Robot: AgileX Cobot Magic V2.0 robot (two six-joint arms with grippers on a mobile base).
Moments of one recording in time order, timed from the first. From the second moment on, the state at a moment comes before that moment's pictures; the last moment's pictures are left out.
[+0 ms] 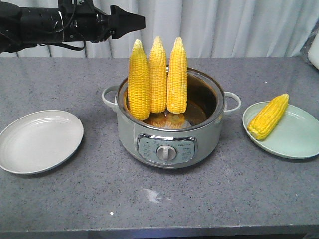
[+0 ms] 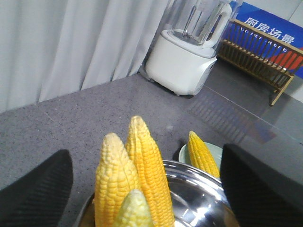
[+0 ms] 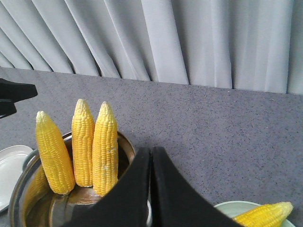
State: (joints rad) left arm -0.15 1.98 -1.87 1.78 -0.84 -2.11; right arm -0.42 1.58 -1.92 0.92 1.26 -0.55
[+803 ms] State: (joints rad) left arm -0.19 2.09 -1.87 1.78 -0.95 -2.11; right arm -0.42 1.58 -1.92 0.90 1.26 -0.55
